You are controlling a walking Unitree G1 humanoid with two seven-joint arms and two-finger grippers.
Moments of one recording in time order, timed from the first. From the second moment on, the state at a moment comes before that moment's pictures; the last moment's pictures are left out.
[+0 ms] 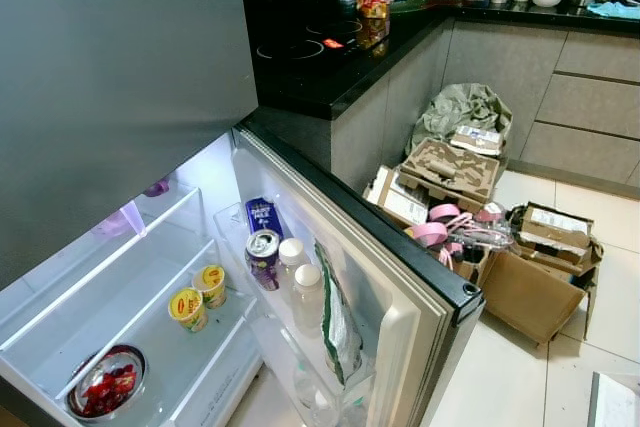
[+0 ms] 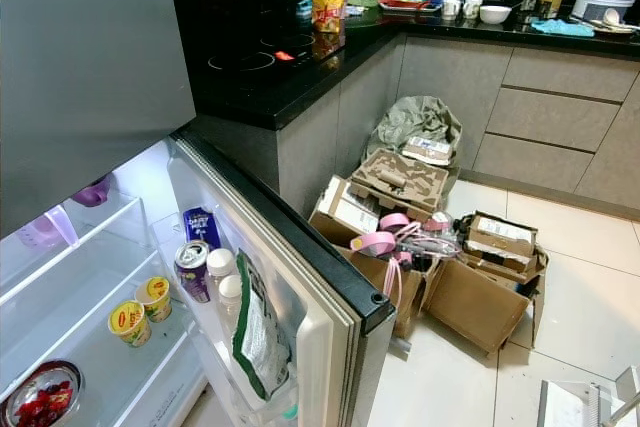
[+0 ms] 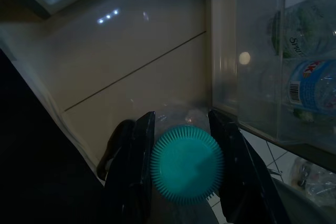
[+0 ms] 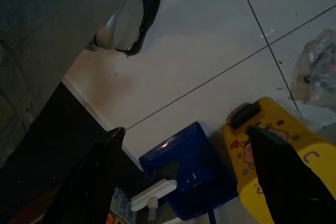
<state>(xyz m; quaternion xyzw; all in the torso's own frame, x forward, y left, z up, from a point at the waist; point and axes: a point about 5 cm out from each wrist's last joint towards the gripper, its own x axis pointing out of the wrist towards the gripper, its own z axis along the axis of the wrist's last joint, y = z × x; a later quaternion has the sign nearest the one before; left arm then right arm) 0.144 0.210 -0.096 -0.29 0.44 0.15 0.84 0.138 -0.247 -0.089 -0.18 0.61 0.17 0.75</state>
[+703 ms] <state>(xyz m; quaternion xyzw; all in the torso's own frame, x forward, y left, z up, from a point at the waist) 0.145 0.207 -0.096 -0.29 0.44 0.15 0.84 0.138 -0.247 -0.089 -0.18 0.61 0.17 0.75</state>
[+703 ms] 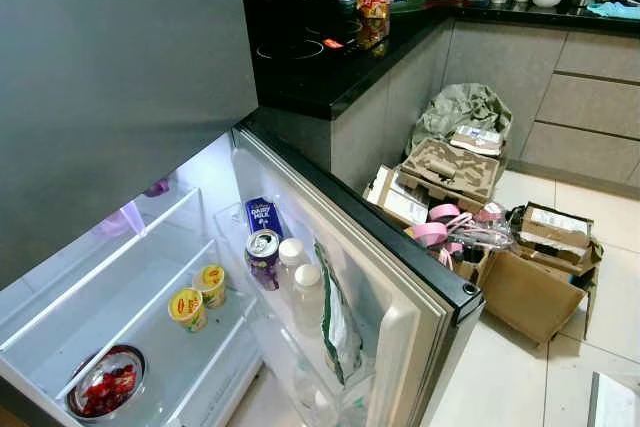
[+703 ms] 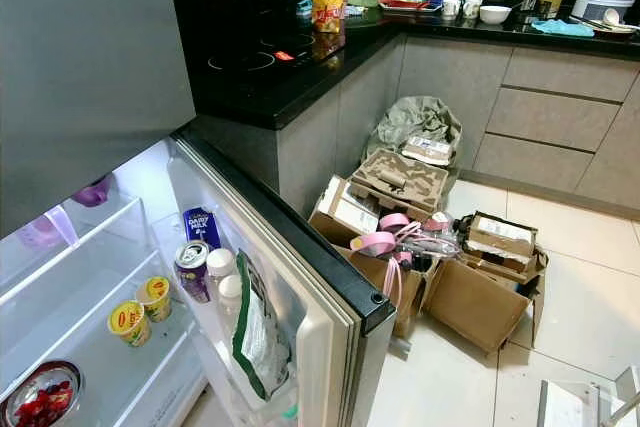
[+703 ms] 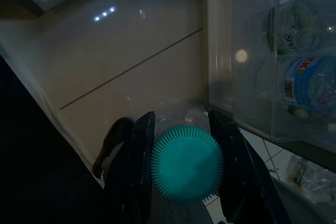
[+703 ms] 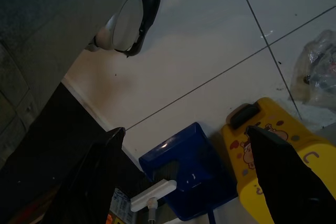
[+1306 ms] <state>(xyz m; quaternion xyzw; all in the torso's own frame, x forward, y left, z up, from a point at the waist) 0.145 0.207 -0.096 -0.29 0.44 0.15 0.84 0.139 -0.247 -0.089 -0.18 0.61 0.17 0.75</state>
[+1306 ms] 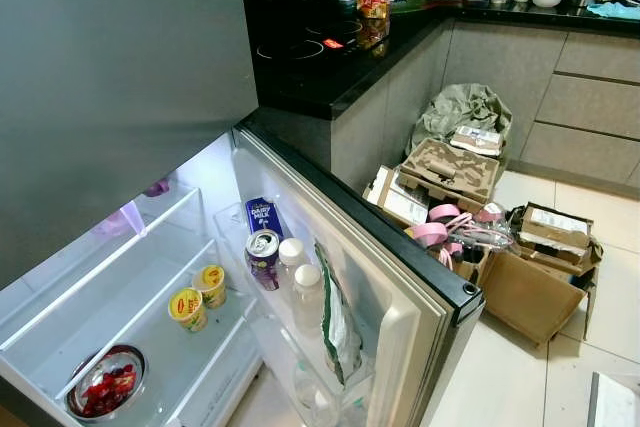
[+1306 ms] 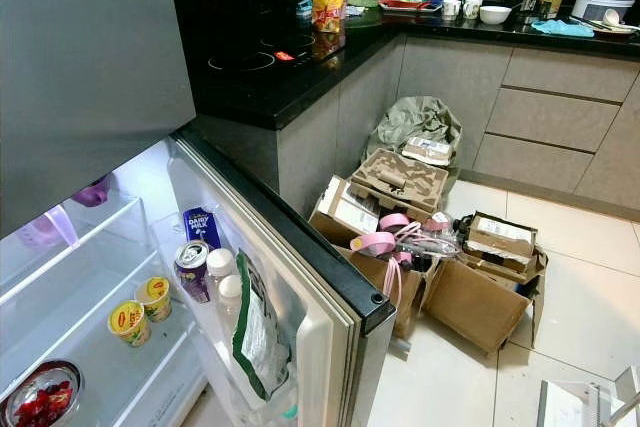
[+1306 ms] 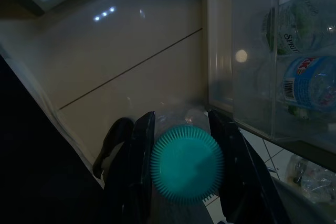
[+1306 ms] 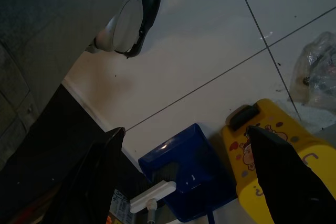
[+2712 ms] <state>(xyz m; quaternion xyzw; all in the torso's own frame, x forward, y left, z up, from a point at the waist) 0.142 0.204 -0.098 -0.29 0.44 0.15 0.83 0.139 -0.245 -0.089 -0.17 0.61 0.18 0.75</state>
